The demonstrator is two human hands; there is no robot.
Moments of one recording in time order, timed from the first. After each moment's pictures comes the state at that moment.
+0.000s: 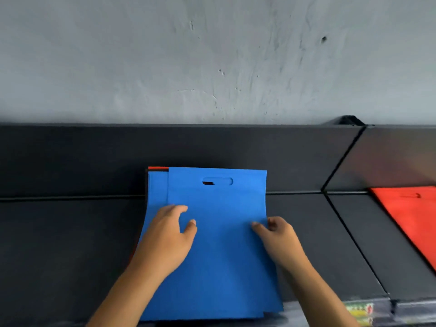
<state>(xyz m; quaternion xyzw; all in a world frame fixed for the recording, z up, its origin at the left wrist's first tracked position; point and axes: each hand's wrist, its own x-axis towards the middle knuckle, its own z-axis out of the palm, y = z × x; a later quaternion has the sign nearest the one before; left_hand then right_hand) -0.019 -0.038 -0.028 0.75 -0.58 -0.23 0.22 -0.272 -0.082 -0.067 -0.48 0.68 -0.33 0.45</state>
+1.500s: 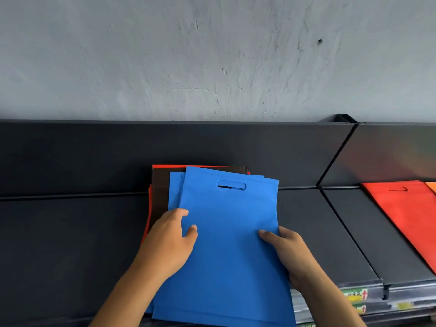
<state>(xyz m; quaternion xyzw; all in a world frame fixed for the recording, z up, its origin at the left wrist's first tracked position) -0.009 -0.019 -0.028 0.72 -0.60 -0.25 0.22 -0.276 -0.039 -0.049 -0.34 0.62 -0.35 0.61</state>
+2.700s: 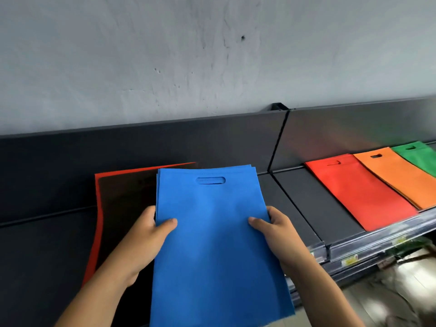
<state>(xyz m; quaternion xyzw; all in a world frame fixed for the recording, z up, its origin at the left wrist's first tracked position) -0.059 -0.022 -0.008 0.62 -0.48 -0.53 0.34 -0.337 -0.005 -0.029 -0.36 0.62 -0.44 0.54</state>
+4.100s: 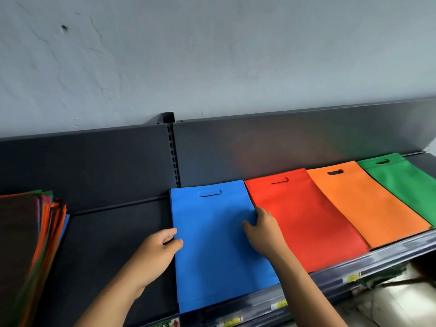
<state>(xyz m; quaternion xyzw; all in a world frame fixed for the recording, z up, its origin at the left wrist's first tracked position) -0.416 -0.112 -0.073 0.66 -0.51 -0.51 0.21 -0.697 -0.152 -0.113 -0.54 0.75 -0.24 0.30</state>
